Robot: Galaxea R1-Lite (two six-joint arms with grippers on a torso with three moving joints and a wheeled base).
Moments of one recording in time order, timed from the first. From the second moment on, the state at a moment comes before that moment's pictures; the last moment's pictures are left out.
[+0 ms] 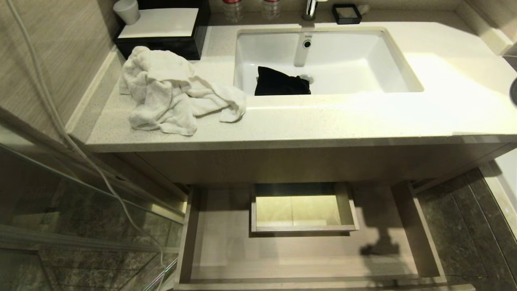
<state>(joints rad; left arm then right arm) 0.00 0.00 0.00 0.00 0.00 0.00 -0.26 1.00 -0.82 -0.05 -0.16 -0.33</state>
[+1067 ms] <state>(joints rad) 0.00 0.00 0.00 0.00 0.00 0.00 -0.28 1.62 -1.44 0.06 0.11 -0.37</state>
